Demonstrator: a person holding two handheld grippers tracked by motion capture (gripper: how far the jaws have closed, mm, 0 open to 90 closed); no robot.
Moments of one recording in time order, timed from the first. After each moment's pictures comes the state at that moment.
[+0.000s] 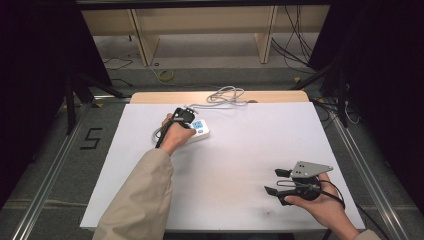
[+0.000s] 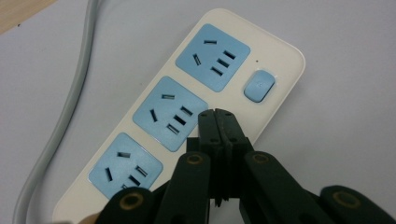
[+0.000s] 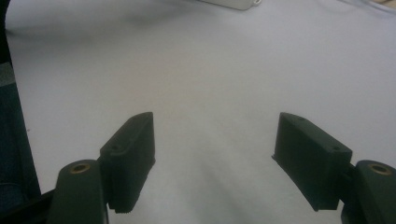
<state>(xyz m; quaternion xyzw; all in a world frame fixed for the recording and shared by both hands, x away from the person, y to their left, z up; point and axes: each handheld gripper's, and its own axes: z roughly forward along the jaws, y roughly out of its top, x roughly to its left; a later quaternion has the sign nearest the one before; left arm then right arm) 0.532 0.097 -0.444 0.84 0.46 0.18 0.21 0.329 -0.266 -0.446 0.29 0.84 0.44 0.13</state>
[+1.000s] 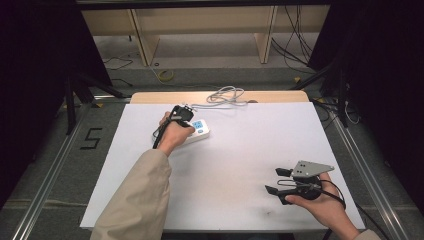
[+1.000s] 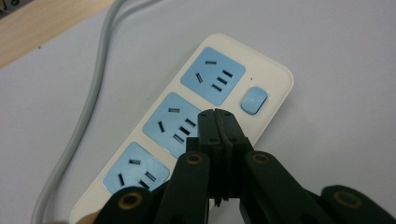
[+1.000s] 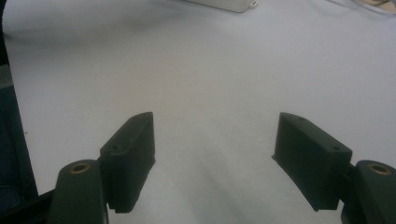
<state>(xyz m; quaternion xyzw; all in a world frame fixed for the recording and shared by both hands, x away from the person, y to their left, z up) 0.525 0.101 -0.428 0.83 0.45 0.20 0.25 0.330 -0.267 -0.445 0.29 0.84 0.44 0.13</state>
